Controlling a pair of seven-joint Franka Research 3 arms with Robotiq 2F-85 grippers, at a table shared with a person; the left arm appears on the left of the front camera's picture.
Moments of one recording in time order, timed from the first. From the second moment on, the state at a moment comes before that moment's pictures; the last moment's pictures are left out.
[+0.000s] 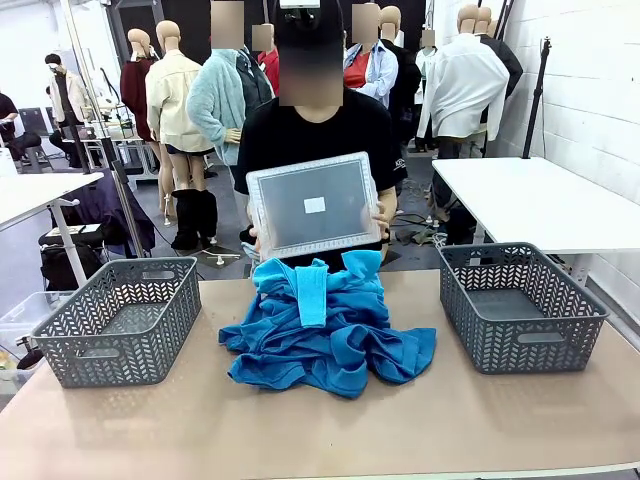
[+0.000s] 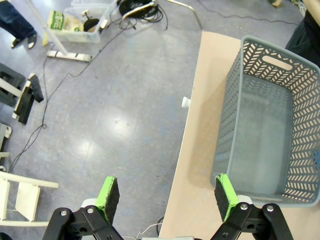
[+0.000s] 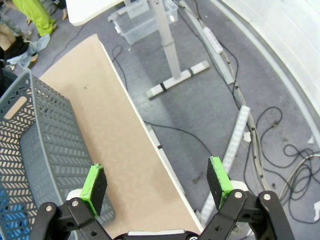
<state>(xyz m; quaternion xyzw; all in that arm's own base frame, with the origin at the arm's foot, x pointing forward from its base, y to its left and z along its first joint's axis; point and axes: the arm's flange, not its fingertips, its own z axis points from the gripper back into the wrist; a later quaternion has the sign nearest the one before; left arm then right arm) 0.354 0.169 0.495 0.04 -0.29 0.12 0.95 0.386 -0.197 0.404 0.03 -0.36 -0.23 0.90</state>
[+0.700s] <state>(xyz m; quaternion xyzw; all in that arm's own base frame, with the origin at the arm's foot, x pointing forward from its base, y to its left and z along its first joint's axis) 0.354 0.169 0.495 0.04 -0.29 0.12 0.95 0.386 -0.197 0.404 0.03 -0.36 -0.23 0.90</state>
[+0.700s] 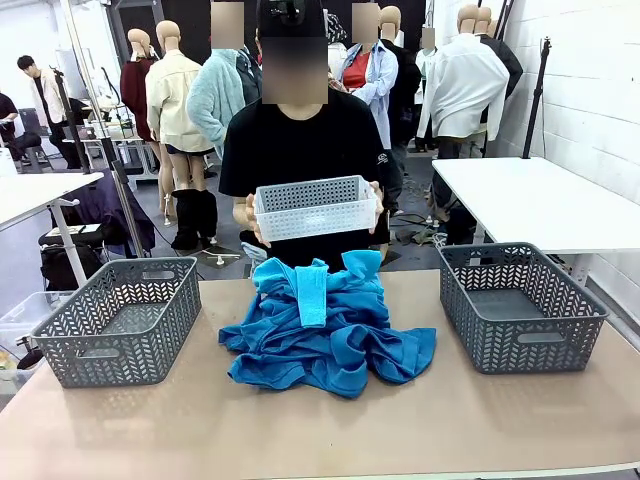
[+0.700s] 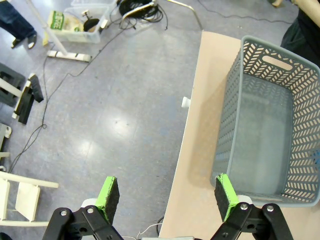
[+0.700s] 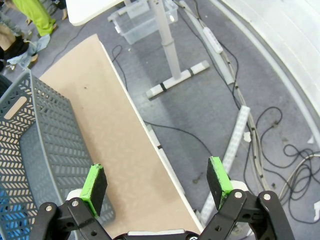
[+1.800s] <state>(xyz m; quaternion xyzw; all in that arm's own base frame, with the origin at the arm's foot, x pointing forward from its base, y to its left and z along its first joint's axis) 0.354 0.169 0.495 0.04 -0.29 0.12 0.95 0.386 -0.198 0.405 0.03 -0.36 -0.23 0.90</state>
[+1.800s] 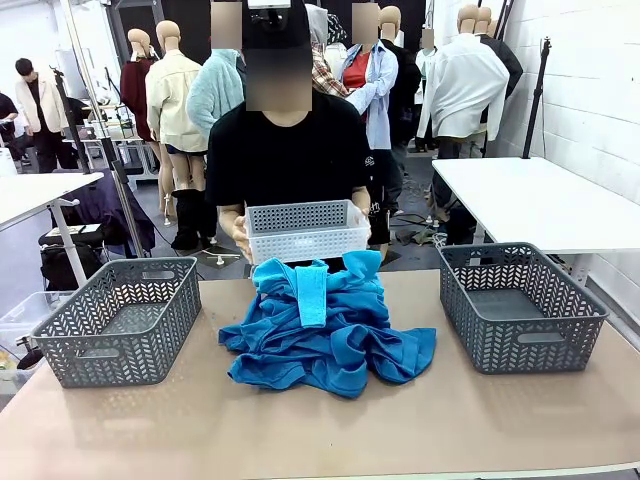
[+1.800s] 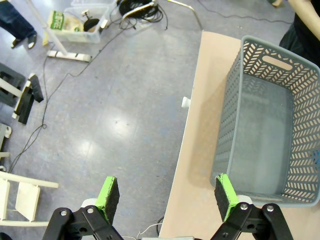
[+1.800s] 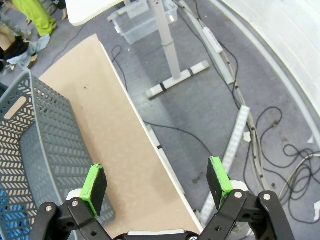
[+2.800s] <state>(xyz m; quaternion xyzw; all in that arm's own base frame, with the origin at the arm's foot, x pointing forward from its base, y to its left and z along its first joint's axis) 0.354 0.169 0.495 0.04 -0.29 0.12 0.95 0.385 -0.198 0.405 0.03 -0.36 -0.23 0.90</state>
